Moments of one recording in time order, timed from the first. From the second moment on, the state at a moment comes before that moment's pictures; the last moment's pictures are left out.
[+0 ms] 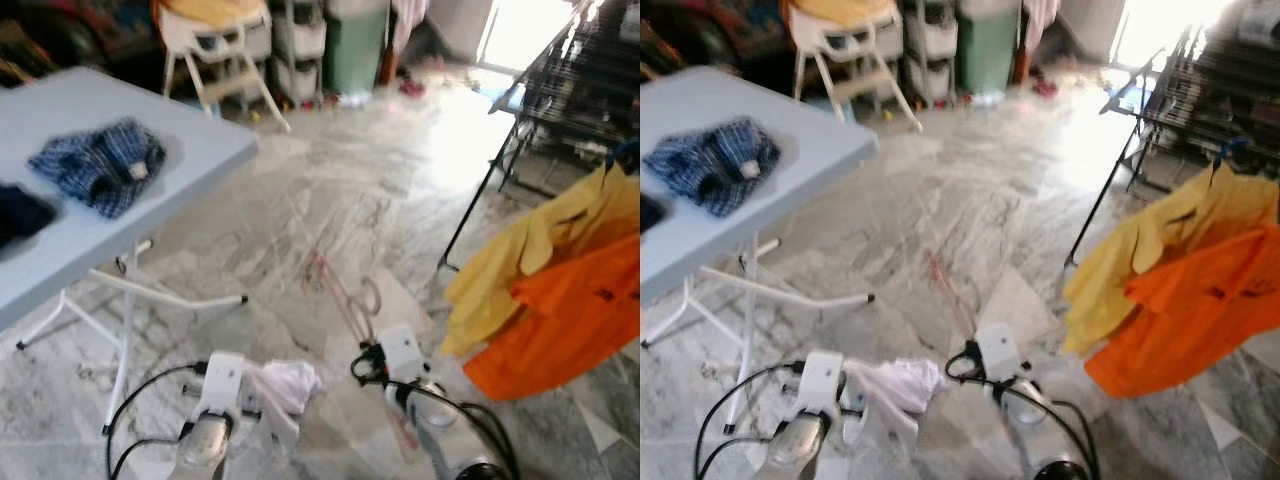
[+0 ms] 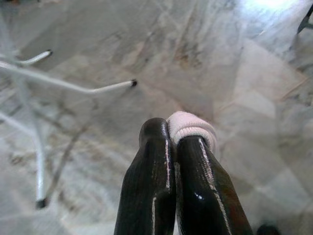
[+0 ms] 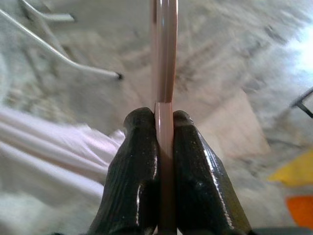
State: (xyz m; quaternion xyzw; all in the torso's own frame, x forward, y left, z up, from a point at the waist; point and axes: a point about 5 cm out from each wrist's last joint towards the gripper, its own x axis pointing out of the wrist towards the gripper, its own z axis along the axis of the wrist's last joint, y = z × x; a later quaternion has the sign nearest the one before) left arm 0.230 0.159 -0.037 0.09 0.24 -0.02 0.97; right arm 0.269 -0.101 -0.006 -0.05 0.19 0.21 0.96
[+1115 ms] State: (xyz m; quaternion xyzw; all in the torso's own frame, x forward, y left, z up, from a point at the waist) left arm 0.244 0.169 -0.027 0.11 0.22 0.02 0.97; right arm 0.273 -0.100 0.002 -0.03 0.17 0.20 0.96
